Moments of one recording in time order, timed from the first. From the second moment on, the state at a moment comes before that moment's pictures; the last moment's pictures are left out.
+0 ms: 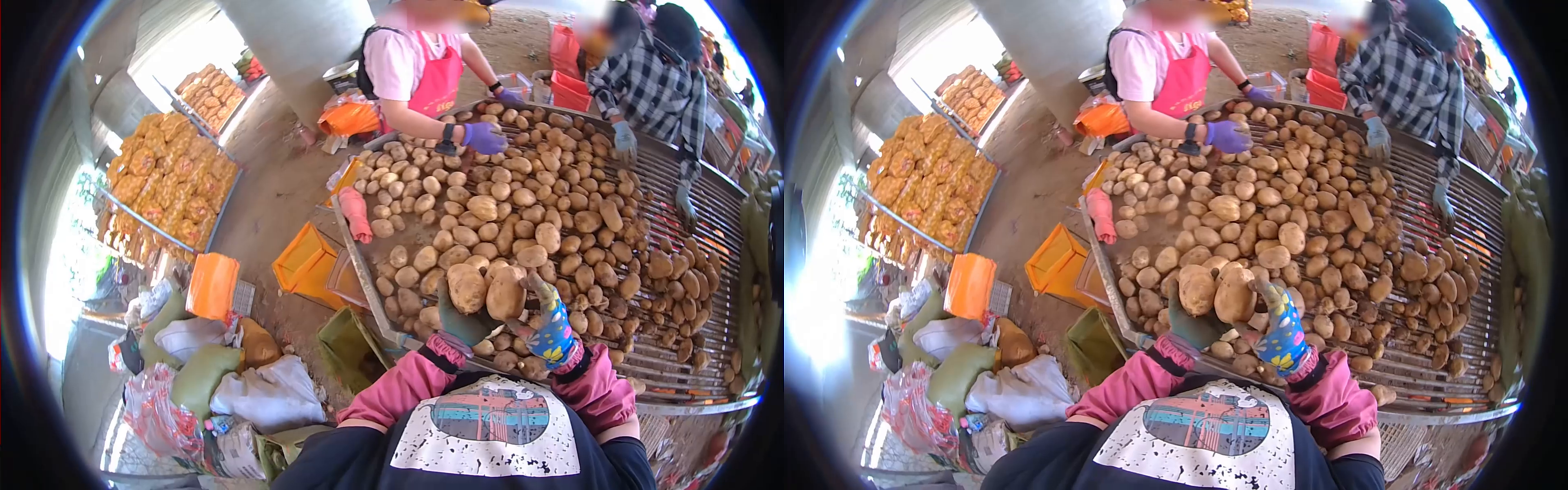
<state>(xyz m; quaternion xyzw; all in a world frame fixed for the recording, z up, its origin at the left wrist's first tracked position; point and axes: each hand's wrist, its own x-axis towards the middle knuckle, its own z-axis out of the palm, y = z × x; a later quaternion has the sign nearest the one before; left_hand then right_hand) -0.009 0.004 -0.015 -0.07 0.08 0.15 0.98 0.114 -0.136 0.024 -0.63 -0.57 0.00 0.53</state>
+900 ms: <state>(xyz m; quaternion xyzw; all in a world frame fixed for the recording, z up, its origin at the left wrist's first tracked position) -0.311 0.395 -0.081 -0.07 0.33 0.64 0.69 0.055 -0.071 0.021 -0.74 -0.44 0.34 0.38</state>
